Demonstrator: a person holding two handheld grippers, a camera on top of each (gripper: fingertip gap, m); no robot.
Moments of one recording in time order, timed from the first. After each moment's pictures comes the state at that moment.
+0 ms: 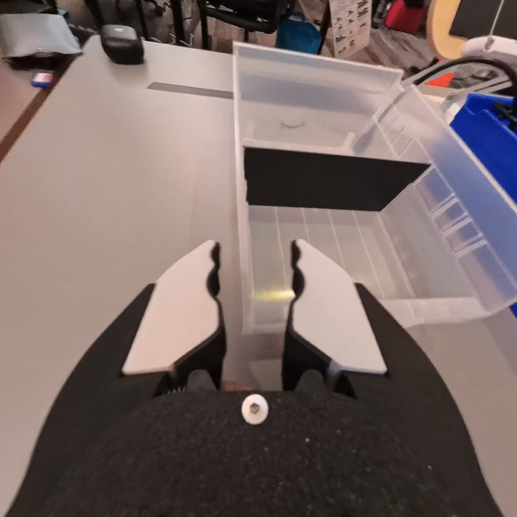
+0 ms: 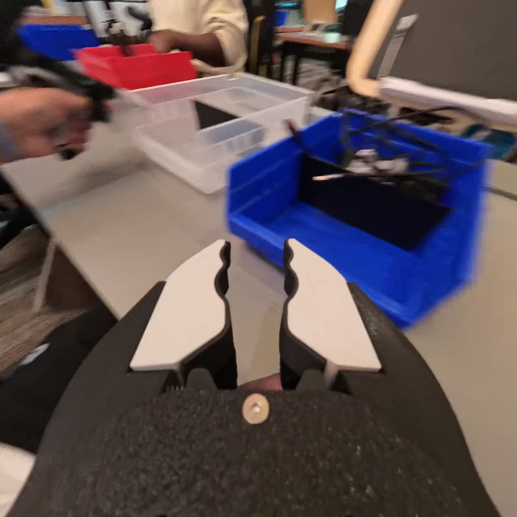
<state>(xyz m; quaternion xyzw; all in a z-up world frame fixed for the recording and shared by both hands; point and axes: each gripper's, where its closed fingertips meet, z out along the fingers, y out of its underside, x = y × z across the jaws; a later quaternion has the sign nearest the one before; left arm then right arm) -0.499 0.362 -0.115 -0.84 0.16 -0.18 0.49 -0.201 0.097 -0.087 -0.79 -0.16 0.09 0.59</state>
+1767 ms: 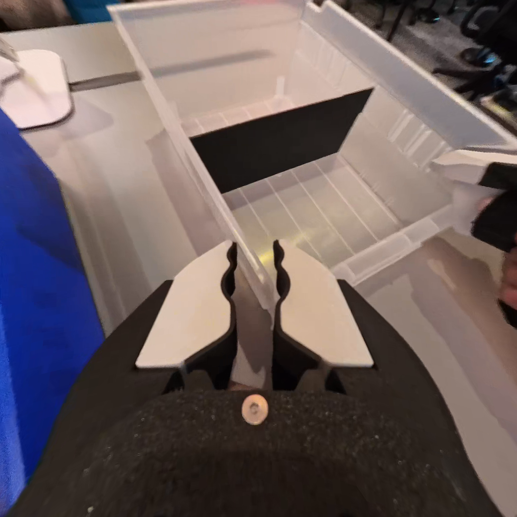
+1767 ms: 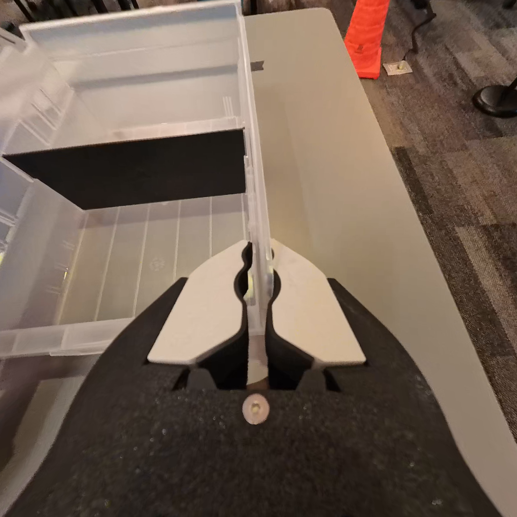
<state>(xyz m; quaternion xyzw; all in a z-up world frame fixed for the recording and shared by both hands) 0.070 0.147 -0.128 -0.81 0.35 -0.23 0.42 0.245 0.087 -0.133 -0.85 0.20 -0.07 0.47</state>
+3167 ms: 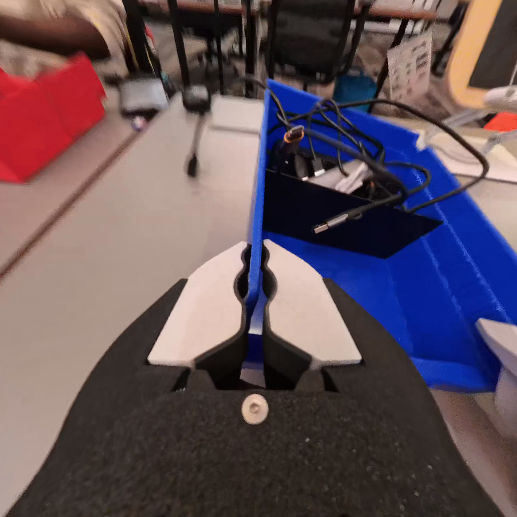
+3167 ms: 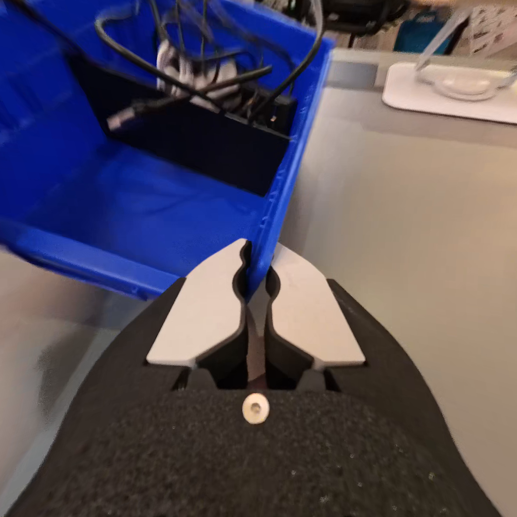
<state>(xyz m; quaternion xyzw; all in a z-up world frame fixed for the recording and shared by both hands) -0.506 0.329 -0.082 -0.82 0.09 -0.09 0.56 -0.334 0.255 -0.135 -0.85 0.03 0.01 0.53</state>
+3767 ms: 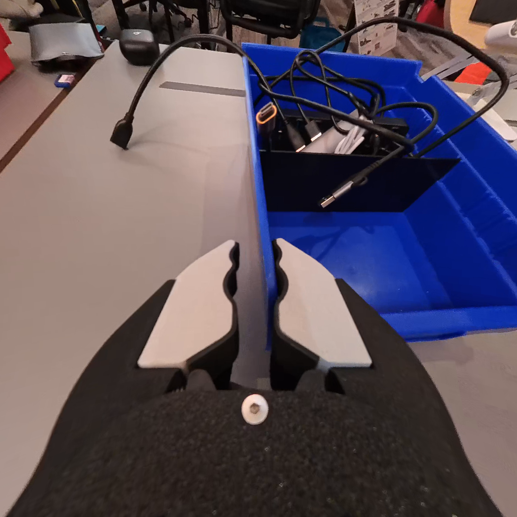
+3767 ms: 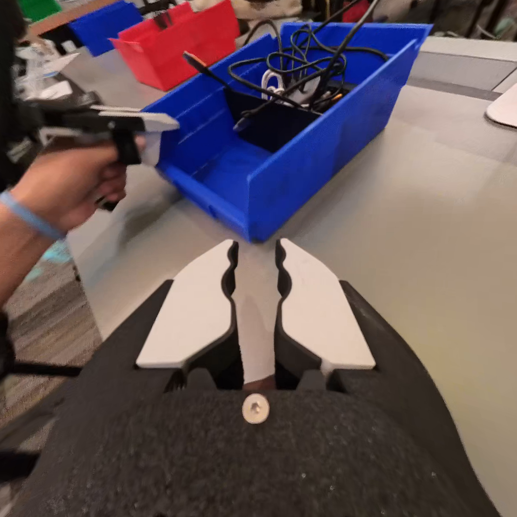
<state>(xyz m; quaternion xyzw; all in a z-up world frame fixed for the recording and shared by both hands) -0.488 0.352 -0.123 -0.84 0.14 -0.14 0.51 -0.274 0.201 -0.104 -0.83 -0.16 0.21 0.50</state>
